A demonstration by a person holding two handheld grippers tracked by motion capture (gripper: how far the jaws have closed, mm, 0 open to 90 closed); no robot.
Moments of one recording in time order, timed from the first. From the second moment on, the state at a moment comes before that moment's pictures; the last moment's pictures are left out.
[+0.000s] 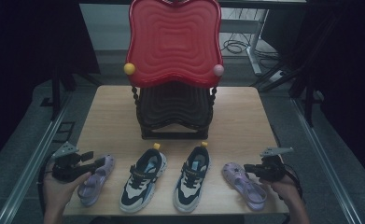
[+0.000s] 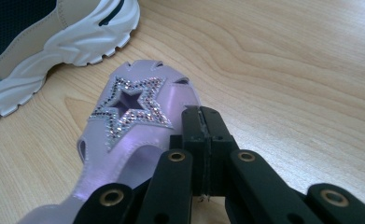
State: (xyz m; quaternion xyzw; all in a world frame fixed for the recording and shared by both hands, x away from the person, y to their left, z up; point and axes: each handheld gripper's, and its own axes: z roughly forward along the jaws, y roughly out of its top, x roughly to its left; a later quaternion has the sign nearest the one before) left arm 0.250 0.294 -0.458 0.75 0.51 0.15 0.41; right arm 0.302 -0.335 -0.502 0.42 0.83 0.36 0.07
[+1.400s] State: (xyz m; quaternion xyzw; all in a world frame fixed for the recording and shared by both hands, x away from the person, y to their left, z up) left arm 0.237 0.305 -0.445 0.74 0.51 0.17 0.40; right arm 0.255 -0.341 -0.467 0.40 0.81 0.41 0.11
